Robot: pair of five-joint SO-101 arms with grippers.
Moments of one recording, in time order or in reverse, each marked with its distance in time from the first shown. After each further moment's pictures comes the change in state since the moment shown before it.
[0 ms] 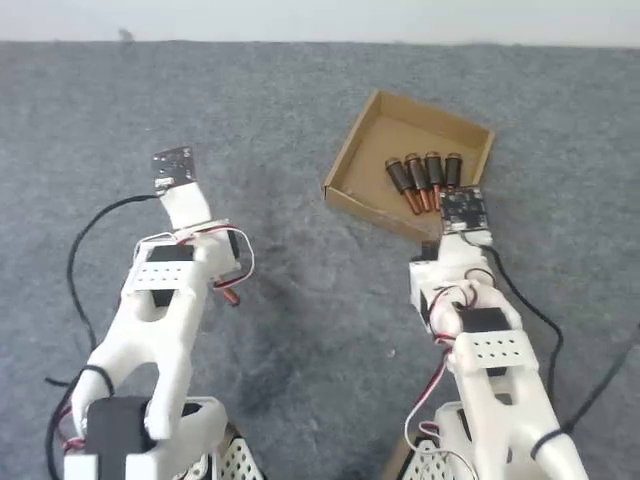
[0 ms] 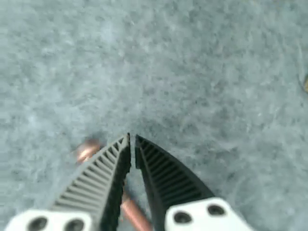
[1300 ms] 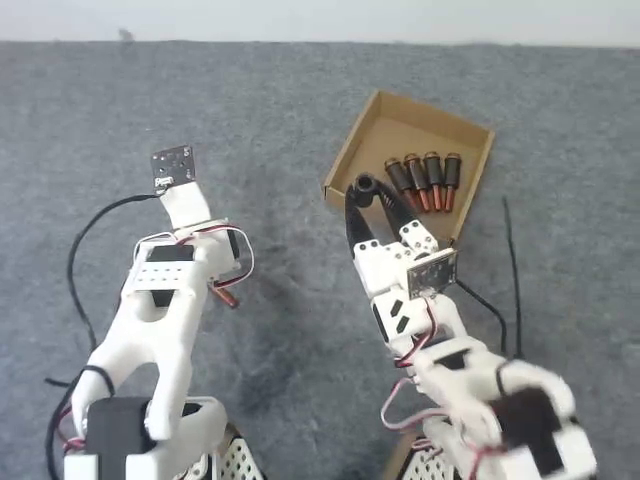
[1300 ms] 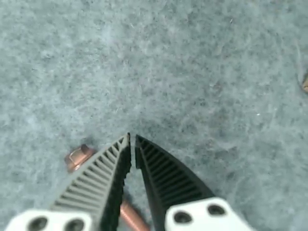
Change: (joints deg) left arm -0.1 -0.2 0.0 -0.3 -0.4; right arm -15.0 33.8 10.8 -100.2 0.4
